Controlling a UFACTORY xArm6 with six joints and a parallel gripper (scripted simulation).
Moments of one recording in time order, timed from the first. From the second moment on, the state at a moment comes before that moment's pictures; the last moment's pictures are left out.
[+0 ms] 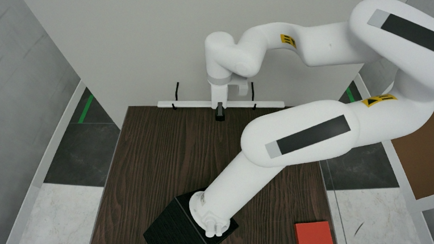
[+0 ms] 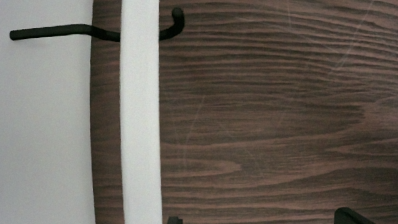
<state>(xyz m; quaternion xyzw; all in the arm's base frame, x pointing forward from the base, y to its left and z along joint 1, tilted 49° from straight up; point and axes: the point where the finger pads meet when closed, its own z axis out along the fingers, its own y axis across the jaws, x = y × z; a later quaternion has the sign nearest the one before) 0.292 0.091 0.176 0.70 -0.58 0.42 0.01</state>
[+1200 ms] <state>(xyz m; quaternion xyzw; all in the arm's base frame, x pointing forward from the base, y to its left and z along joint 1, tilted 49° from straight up) 0.341 0.103 0.194 0.70 -0.58 0.42 0.01</state>
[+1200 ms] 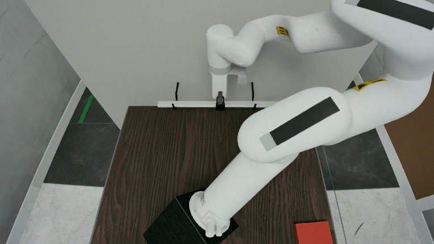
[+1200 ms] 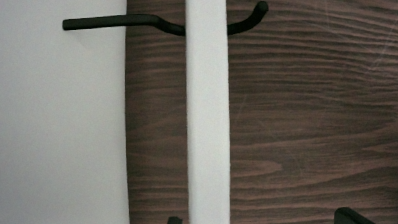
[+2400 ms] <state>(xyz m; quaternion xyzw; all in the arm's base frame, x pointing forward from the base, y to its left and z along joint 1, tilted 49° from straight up) 0.367 0.108 0.201 0.70 -0.58 0.42 0.01</state>
